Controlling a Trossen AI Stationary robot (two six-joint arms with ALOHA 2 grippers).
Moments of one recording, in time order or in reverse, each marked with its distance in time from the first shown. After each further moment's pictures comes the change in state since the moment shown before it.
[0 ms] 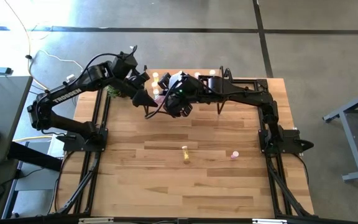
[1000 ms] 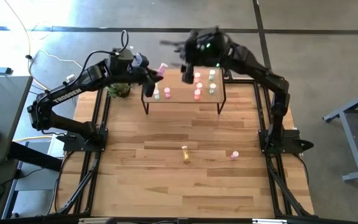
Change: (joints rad) left arm 0.013 0.000 0.000 0.261 -0.600 0.345; right arm -0.282 -0.137 -0.001 0.131 -0.205 0.748
